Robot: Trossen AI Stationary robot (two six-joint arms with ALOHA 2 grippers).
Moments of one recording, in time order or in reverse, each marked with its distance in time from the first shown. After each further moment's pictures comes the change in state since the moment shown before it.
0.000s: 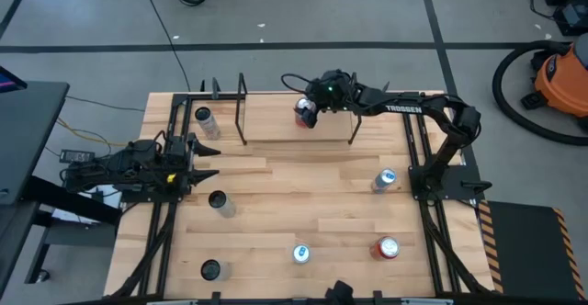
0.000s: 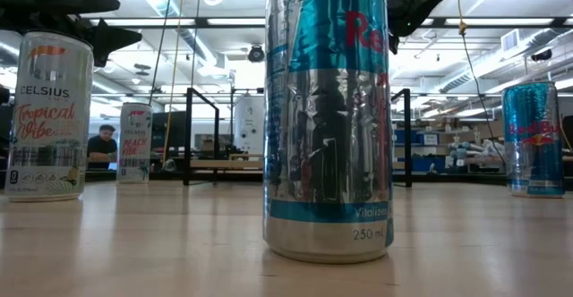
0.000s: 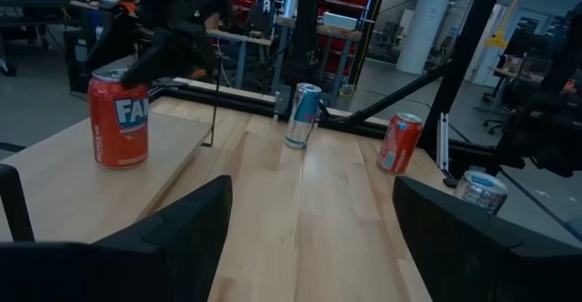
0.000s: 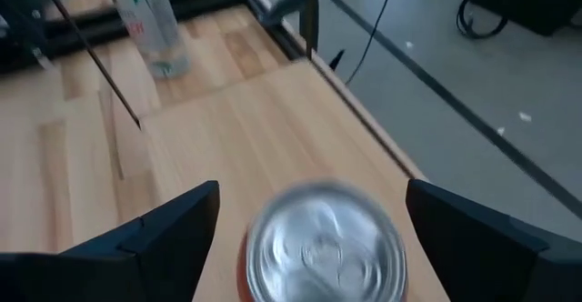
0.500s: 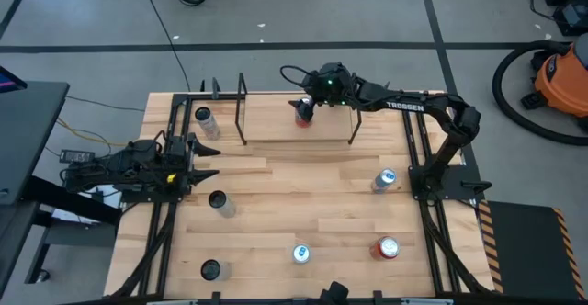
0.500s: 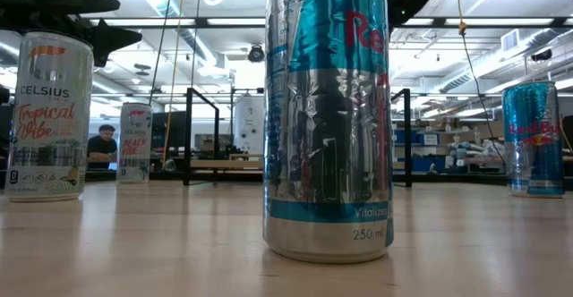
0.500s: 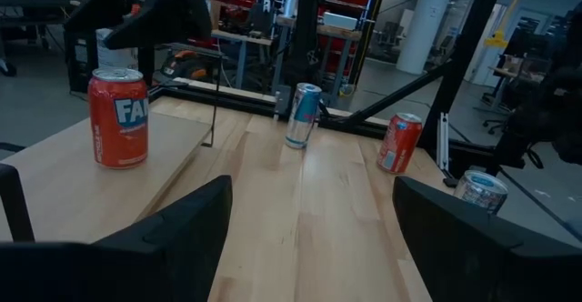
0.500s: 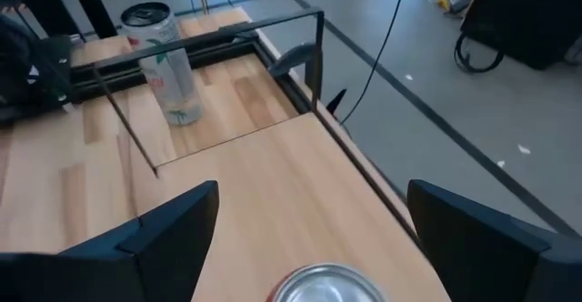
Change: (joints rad) left arm 0.000 0.000 0.000 0.000 0.000 0.000; right arm 0.013 -0.001 0.108 -0.042 0.001 -0.003
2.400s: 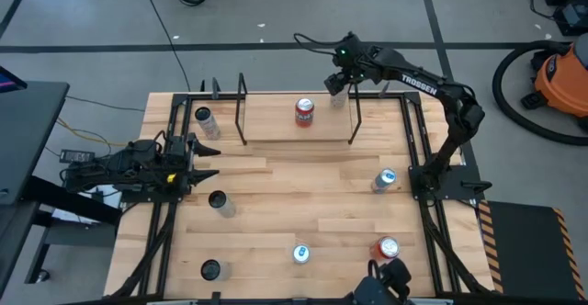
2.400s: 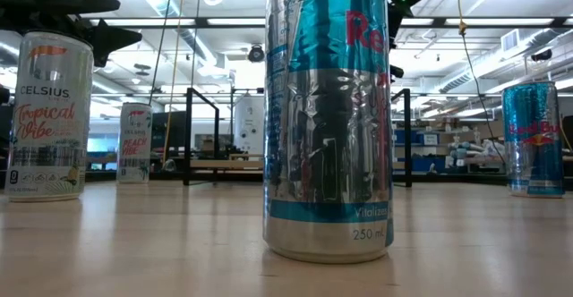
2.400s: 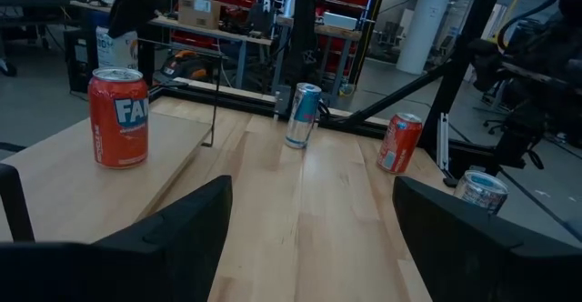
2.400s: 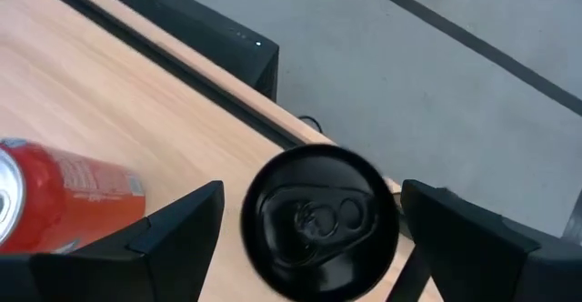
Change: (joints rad) left arm 0.000 0.000 0.000 0.000 0.000 0.000; right arm -0.231 -0.001 0.268 -0.773 0.226 0.205
